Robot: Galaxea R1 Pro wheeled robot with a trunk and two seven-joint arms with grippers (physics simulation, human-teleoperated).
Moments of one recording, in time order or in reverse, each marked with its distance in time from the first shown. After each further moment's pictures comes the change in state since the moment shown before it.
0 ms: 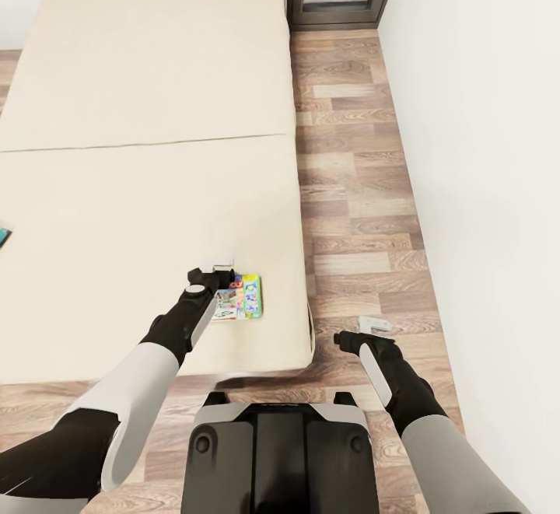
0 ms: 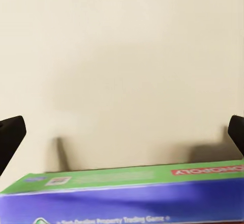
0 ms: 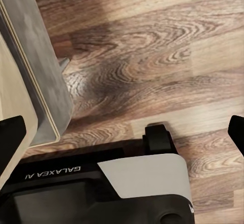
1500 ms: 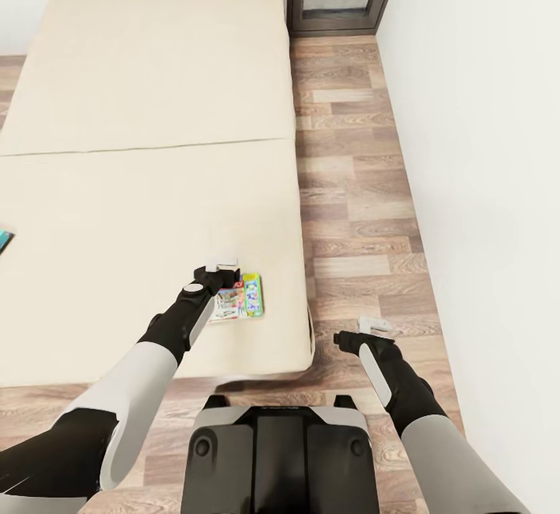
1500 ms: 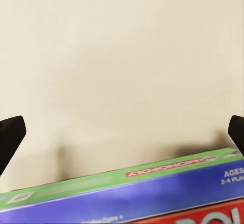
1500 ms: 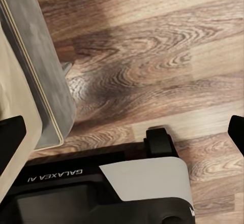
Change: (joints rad) left arm -0.002 0.006 0.005 -0.008 -0.010 0.000 -0.122; right arm 0.000 0.001 0.000 0.000 0.000 -0.001 0.000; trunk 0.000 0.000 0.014
